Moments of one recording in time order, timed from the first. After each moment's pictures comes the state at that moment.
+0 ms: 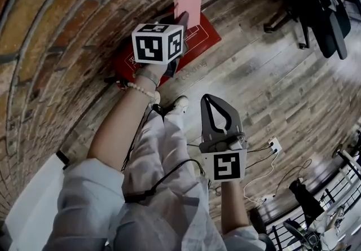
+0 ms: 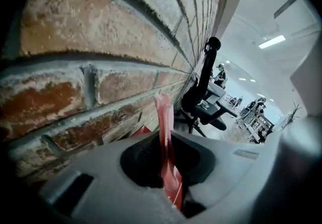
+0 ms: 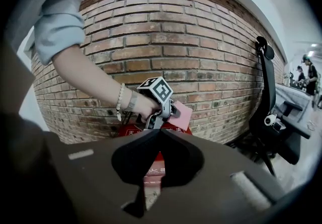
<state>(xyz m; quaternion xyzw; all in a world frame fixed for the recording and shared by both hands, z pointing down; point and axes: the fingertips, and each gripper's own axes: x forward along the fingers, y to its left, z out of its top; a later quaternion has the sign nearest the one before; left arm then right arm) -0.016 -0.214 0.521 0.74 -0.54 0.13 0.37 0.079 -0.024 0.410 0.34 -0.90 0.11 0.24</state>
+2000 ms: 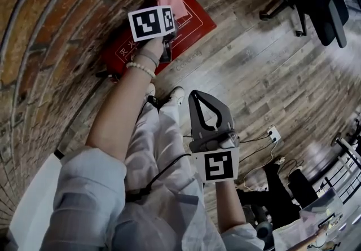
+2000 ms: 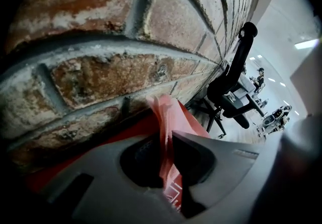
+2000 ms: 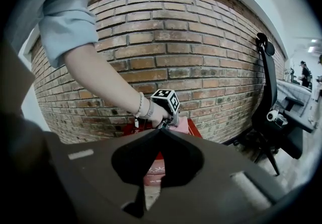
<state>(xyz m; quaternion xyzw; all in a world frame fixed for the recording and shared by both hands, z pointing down) -0.053 -0.200 0.603 0.62 -0.61 0.18 0.47 0.069 -0.003 0.420 0.33 -0.90 0.13 0.25</state>
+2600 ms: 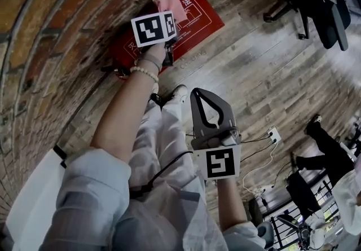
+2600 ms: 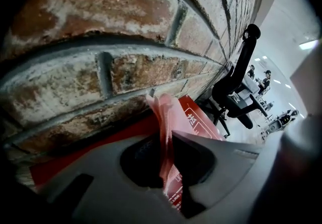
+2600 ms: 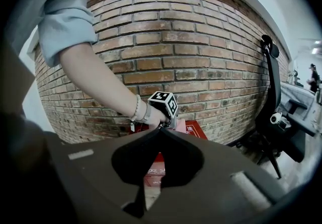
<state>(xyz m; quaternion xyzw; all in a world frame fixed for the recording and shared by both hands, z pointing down) -0.079 -0.164 0.601 0.60 -0.63 0.18 0.47 0.049 0.011 0.412 0.32 -0.91 0.12 0.24</state>
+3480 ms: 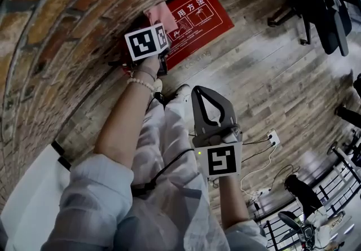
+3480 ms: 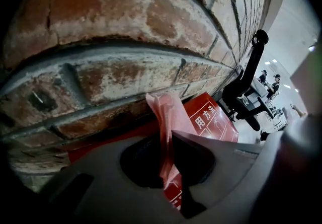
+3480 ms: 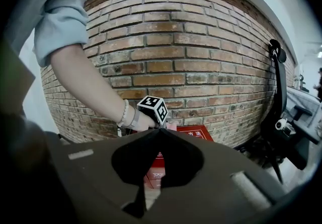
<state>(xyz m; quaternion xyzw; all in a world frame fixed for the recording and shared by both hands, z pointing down) -0.136 -0.098 0.600 0.55 -0.67 0.17 0.47 0.020 0.028 0.398 0.29 -0.92 0.10 0.25</state>
